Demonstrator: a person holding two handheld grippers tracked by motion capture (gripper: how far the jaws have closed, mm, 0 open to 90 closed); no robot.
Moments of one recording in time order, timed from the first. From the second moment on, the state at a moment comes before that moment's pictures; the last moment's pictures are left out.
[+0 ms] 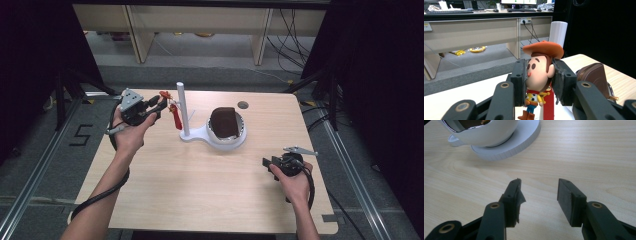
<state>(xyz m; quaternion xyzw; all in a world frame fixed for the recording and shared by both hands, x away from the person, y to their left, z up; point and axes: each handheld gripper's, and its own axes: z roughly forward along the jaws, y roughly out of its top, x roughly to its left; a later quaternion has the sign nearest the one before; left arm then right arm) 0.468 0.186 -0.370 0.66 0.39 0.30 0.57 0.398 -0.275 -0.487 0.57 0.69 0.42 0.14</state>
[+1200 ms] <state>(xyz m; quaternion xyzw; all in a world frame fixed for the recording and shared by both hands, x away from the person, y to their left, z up) 0.469 0.194 -0.404 0.67 0.42 0.29 0.54 0.398 -0.275 -0.486 0.57 0.69 0.41 0.14</state>
